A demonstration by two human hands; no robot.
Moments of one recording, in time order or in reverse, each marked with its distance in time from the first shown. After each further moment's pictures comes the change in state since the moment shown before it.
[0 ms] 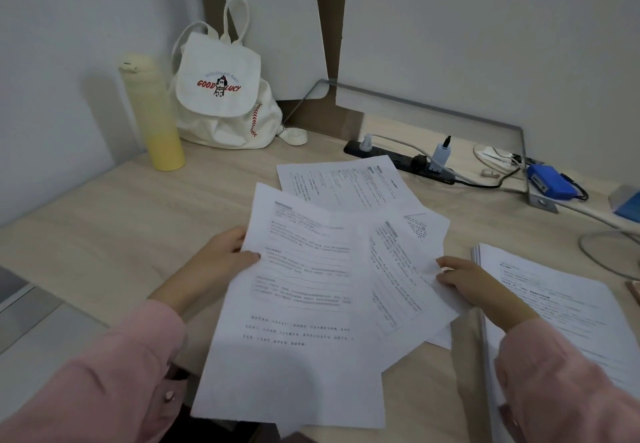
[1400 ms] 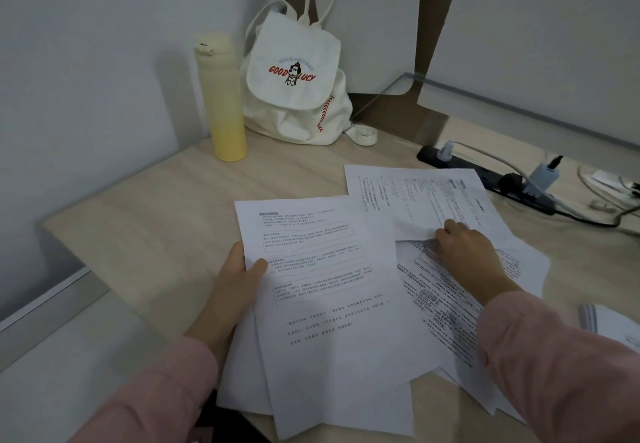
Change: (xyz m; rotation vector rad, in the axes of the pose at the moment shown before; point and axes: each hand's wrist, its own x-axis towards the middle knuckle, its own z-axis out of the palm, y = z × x) left_hand 0.033 -0.055 -0.036 -0.145 0.456 -0.097; right_hand 0.127 -0.071 0.081 -1.067 0.352 -0.835
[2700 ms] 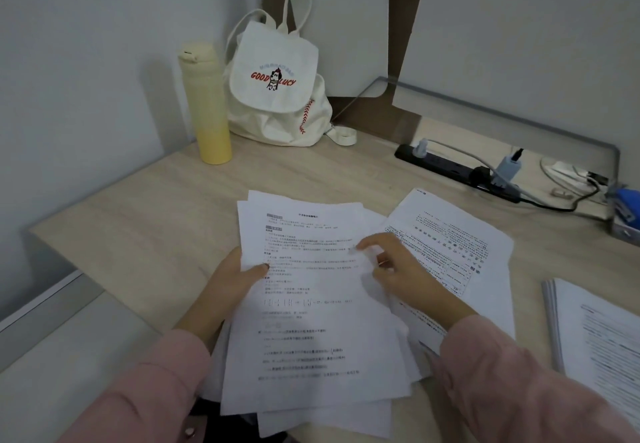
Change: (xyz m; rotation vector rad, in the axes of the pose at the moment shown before) left_hand -0.004 -0.002 -0.003 0.080 -0.234 0.094; right_hand -0.045 -0.082 -0.052 1.077 -0.177 0.111
